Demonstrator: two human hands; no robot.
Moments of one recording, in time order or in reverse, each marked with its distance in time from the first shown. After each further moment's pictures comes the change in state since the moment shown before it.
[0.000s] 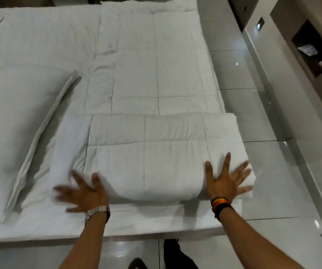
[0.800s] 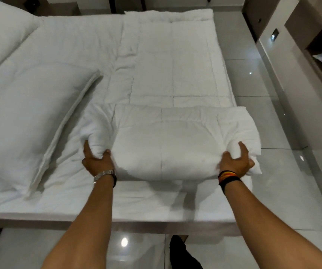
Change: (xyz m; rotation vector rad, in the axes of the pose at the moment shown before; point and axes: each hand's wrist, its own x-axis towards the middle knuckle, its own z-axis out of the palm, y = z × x) left_hand 0.037 0.039 -0.029 -0.491 0.122 0.033; right_hand 0.013 -0.045 -0.008 0.769 0.233 0.173
